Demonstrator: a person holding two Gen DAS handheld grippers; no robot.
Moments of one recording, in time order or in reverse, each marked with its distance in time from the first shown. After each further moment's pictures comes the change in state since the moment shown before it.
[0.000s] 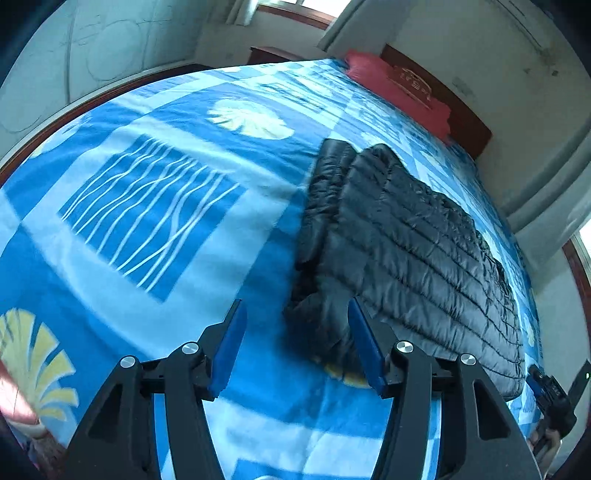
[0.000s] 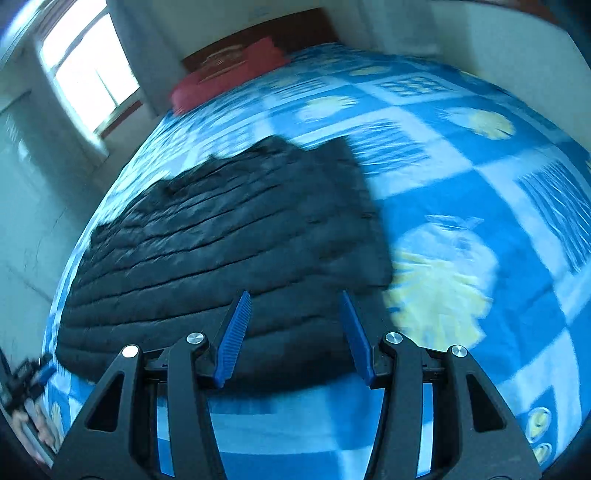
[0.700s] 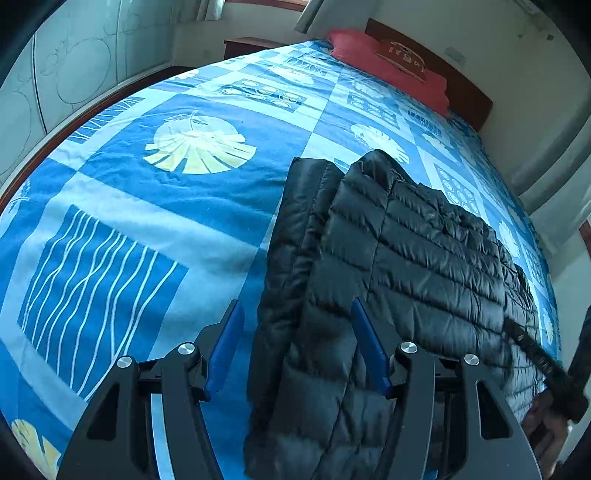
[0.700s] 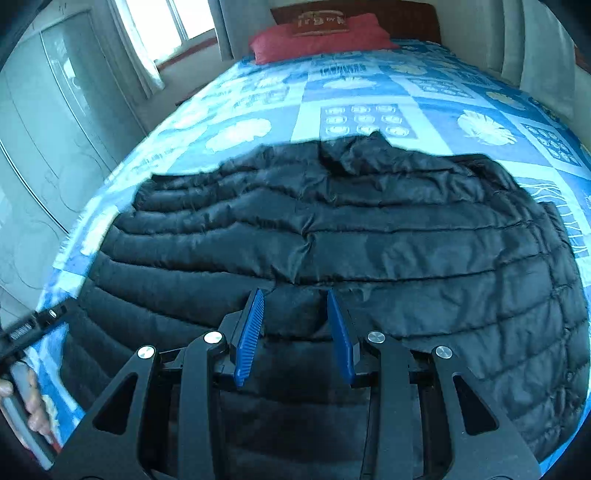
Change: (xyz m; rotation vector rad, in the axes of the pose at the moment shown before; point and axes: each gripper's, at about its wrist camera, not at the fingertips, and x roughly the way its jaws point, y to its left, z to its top) left arm 0.072 -0.035 0.077 0.097 0.074 0.048; right arm 0.128 0.178 0.038 -0.257 0.115 0.029
